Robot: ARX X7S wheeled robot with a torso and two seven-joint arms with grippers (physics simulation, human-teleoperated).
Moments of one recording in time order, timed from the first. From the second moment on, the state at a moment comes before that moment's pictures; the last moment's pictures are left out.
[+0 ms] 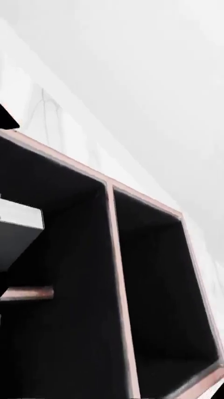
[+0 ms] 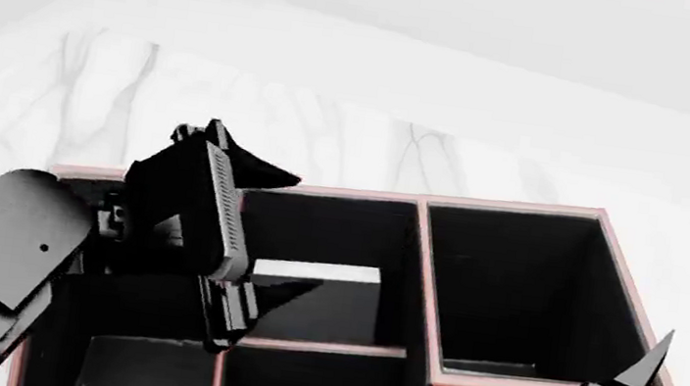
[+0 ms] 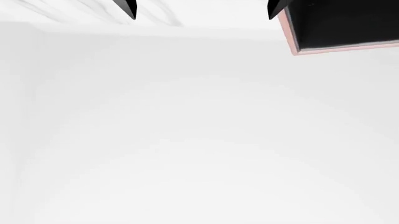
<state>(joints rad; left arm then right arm) -1.11 -0.15 0.72 -0.92 -0.19 0.08 0.81 0.10 0.37 0.04 -0.24 0.18 0.16 0.42</state>
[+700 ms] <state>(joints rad) -0.09 -0.30 0.00 0.66 -0.14 0.11 -0.29 -0.01 0.35 0.11 -0.52 0.21 -0.02 0.46</state>
